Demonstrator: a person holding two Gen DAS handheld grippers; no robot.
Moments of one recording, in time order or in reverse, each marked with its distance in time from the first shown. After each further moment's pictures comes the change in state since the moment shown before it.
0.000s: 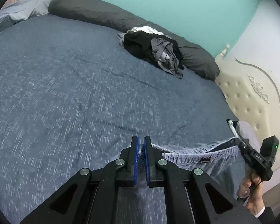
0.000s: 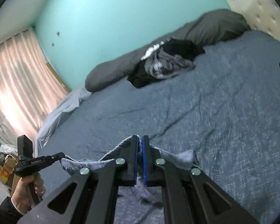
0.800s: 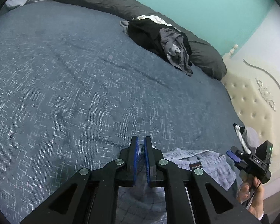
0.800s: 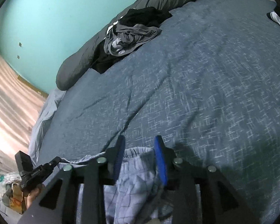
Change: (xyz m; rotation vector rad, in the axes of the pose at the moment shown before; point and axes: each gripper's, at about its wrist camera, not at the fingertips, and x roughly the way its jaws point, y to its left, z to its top) left arm 0.088 0.021 0.023 -0.062 0.068 -0.022; right arm 0.072 -0.072 0.009 0.239 0.157 -0.090
